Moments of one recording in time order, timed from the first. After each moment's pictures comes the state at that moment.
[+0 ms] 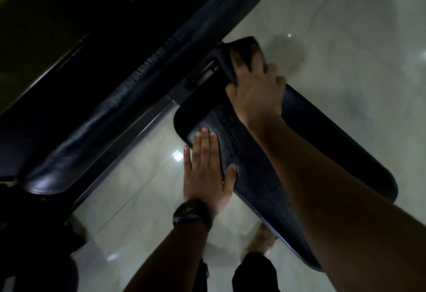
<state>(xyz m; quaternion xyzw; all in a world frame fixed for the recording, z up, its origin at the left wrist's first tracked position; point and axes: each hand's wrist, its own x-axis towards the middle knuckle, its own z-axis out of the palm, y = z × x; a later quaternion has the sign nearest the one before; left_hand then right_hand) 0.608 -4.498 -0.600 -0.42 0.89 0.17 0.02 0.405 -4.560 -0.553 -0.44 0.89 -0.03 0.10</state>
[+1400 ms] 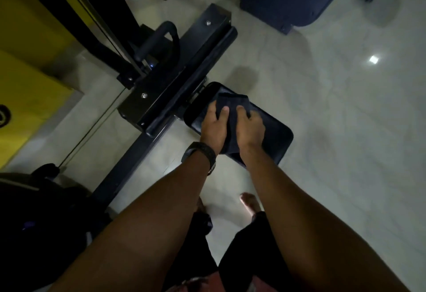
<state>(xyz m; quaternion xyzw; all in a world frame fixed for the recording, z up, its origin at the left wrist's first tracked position) 0.593 -4.471 -0.276 -0.46 0.59 0.65 -0.10 0.533 -4.409 -0.265 0.03 0.84 -0.46 0.28</state>
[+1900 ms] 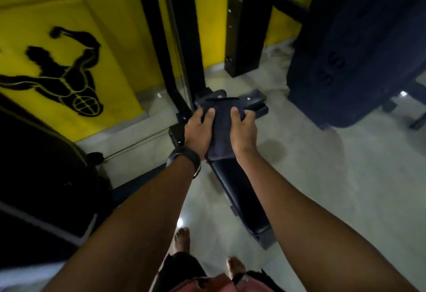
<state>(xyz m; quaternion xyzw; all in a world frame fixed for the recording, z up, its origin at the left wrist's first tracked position) 0.638 -4.466 -0.112 -0.54 0.57 0.50 -0.36 0.534 -4.421 -0.103 -0.26 0.75 -0.53 0.31</state>
